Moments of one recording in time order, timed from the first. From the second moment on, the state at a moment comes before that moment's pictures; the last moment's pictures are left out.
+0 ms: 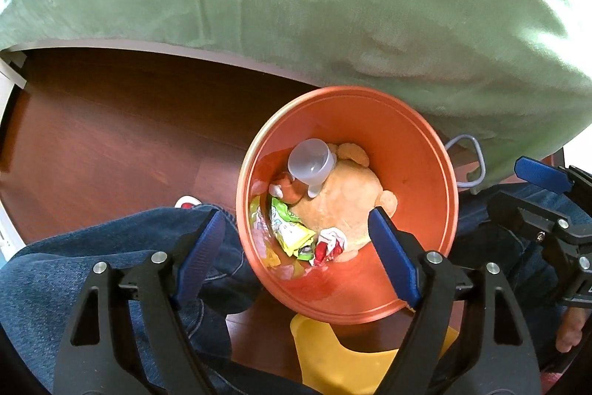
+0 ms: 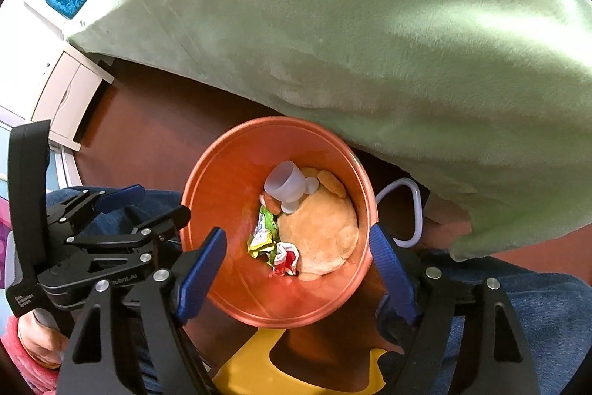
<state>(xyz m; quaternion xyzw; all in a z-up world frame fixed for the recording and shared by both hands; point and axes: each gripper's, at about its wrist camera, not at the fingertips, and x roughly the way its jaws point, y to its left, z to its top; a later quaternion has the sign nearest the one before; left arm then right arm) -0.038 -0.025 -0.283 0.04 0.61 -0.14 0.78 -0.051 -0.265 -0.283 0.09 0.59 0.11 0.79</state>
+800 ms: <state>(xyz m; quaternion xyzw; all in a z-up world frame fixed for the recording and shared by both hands) 0.163 -0.014 -0.104 0.03 0.40 -0.10 0.91 -0.034 -0.281 -0.185 0.10 0.48 0.13 0.86</state>
